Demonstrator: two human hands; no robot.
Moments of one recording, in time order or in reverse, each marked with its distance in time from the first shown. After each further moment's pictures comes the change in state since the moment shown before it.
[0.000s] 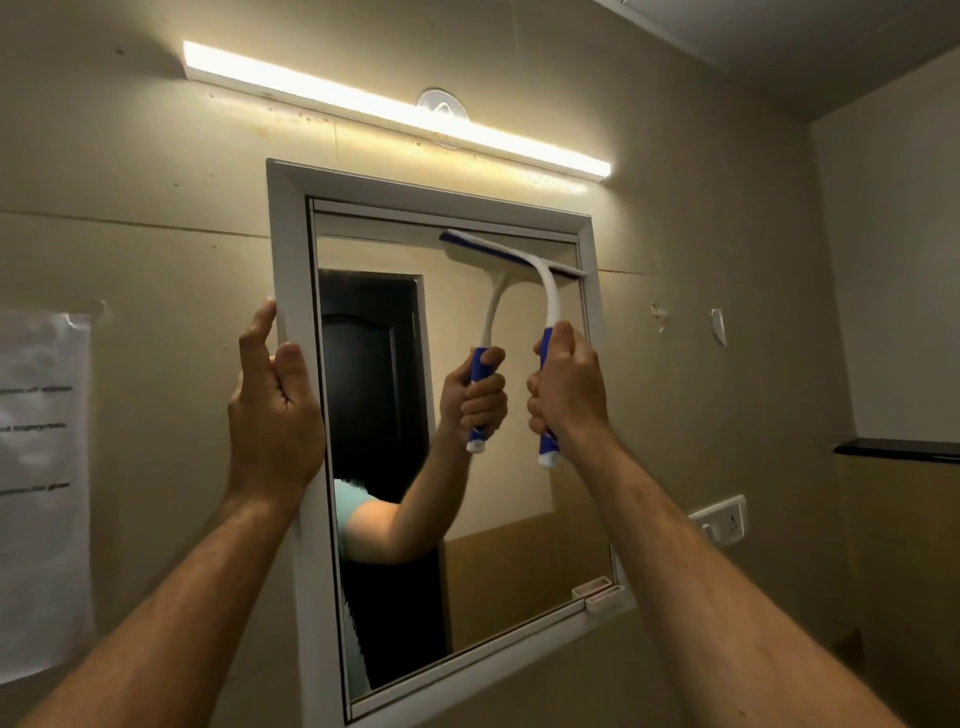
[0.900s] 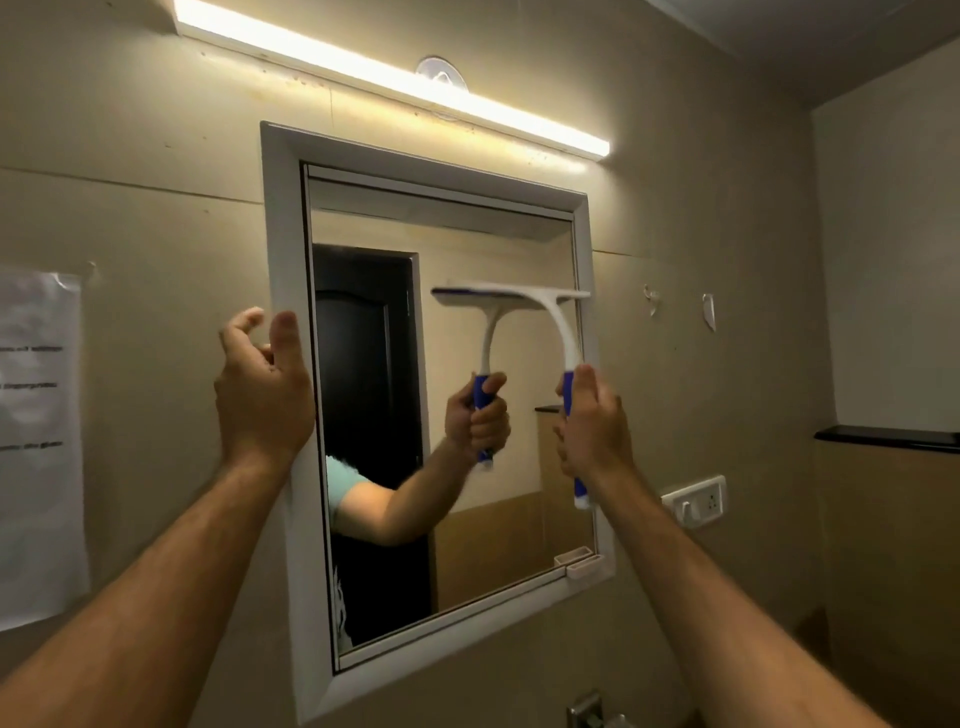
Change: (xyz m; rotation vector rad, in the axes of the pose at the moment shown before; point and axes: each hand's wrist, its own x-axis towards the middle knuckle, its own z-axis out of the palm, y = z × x) left_hand -0.006 0.002 -0.001 0.070 0.016 -0.189; right_hand -0.042 0.036 -0.044 -0.129 -0.047 0.009
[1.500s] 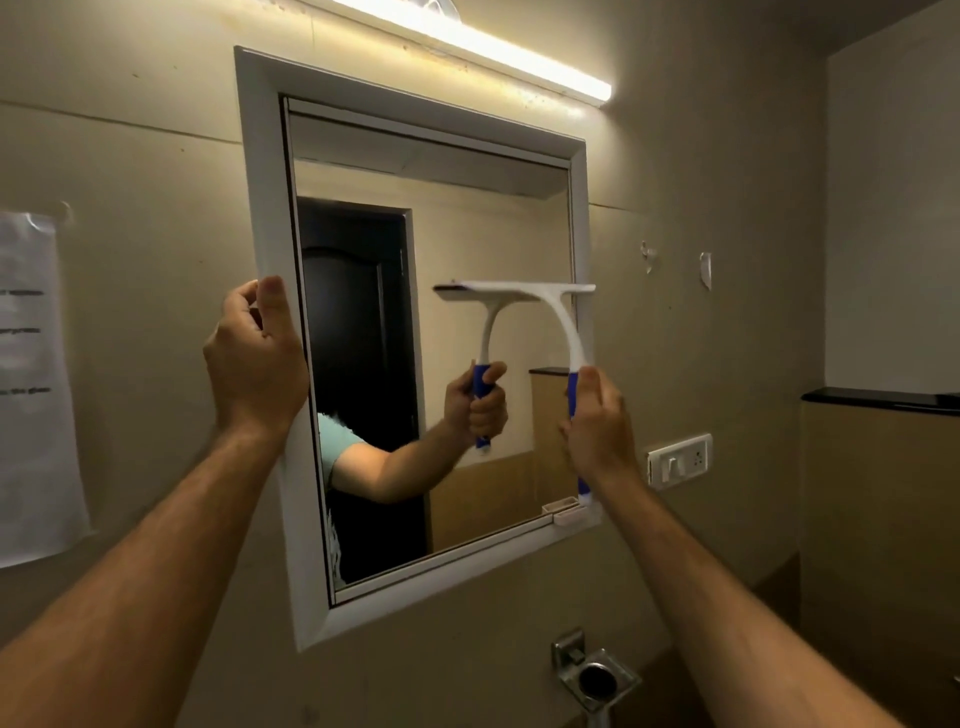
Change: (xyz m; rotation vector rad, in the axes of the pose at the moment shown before) left_hand -0.017 0.002 -0.002 0.068 0.025 -0.003; right_hand -0.024 0.036 -0.016 -0.057 0.015 0.021
